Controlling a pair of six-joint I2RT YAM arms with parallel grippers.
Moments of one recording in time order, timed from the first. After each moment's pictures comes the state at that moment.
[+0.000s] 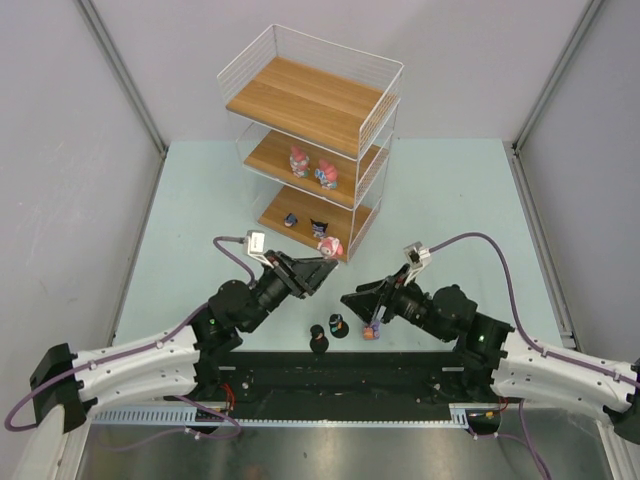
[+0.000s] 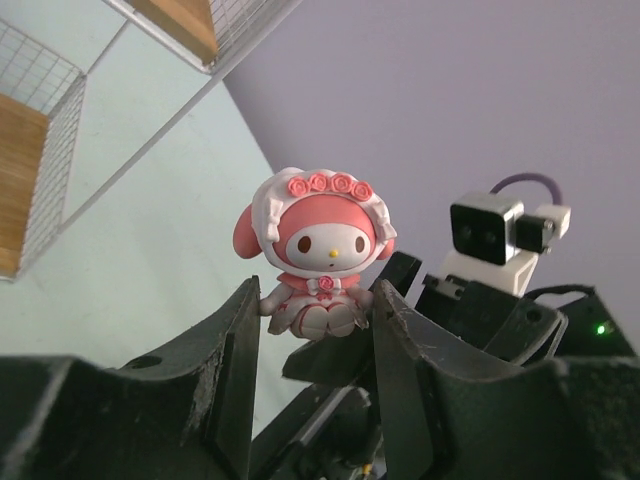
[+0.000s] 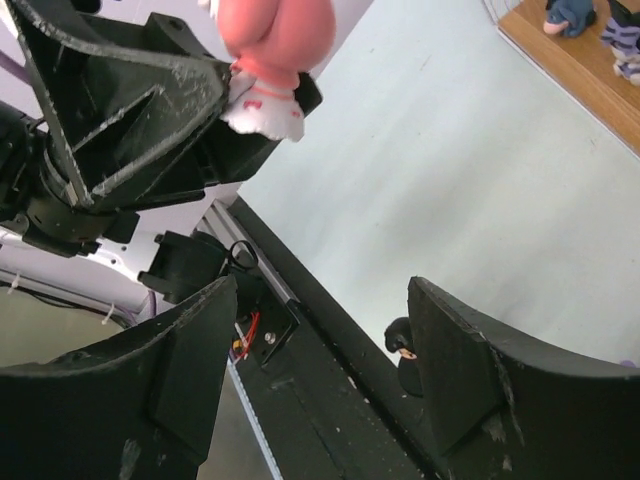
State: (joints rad) left arm -1.07 0.80 0.42 0.49 -0.31 -0.84; right arm 1.08 0.66 0.41 0.20 0.11 0.75
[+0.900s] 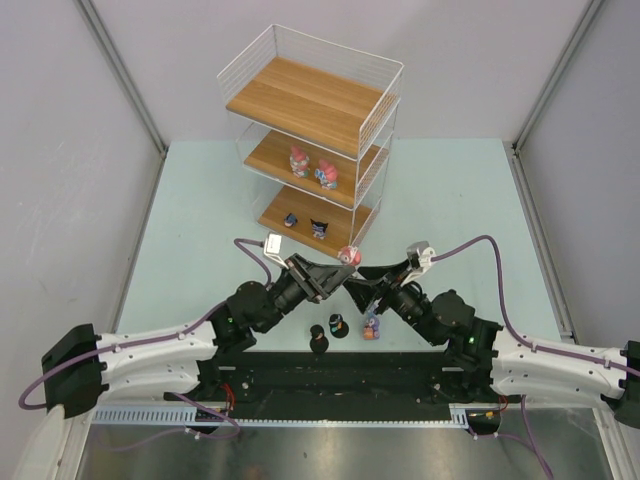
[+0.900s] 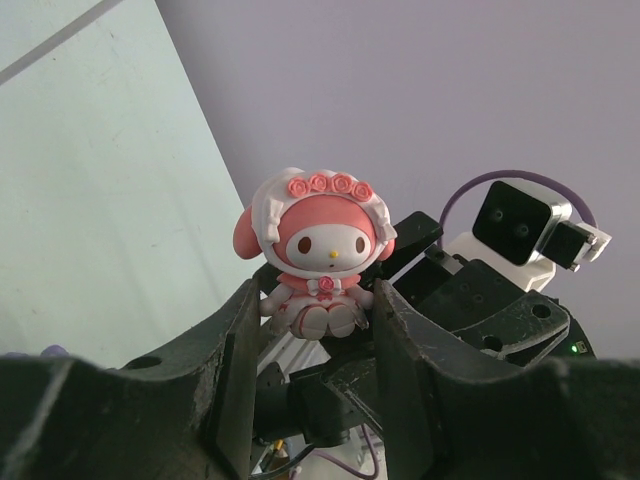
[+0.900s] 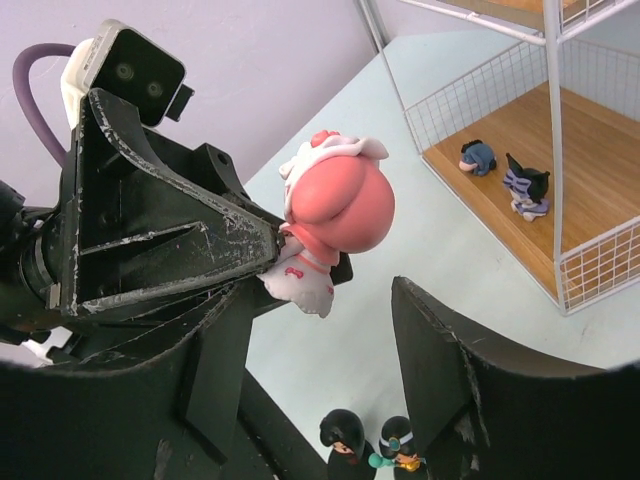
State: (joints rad) left arm -1.12 0.96 0.42 0.66 -0.28 -1.09; right arm 1.20 0.75 0.41 0.45 0.42 0.45
